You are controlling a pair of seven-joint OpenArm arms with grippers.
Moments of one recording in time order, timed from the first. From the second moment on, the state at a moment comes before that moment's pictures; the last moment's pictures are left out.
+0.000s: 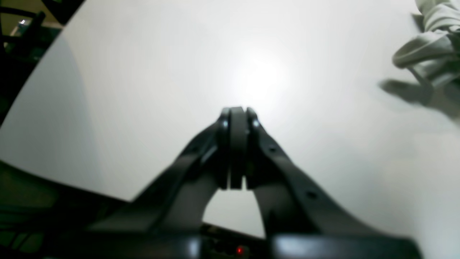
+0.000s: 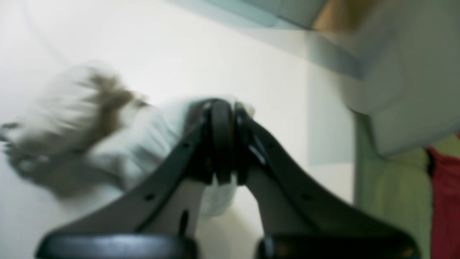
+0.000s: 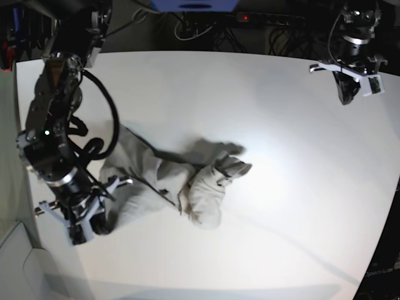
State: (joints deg) left arm 41.7 -12.7 -18.5 115.9 -23.0 0.4 16.3; right arm 11.8 4.6 8.4 117.0 6.4 24.9 -58.7
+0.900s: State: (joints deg) left arm 40.3 -12.4 -18.0 116.3 -23.1 0.3 15.8; right arm 27.2 1.6 18.7 116.9 17.8 24.4 -55.0
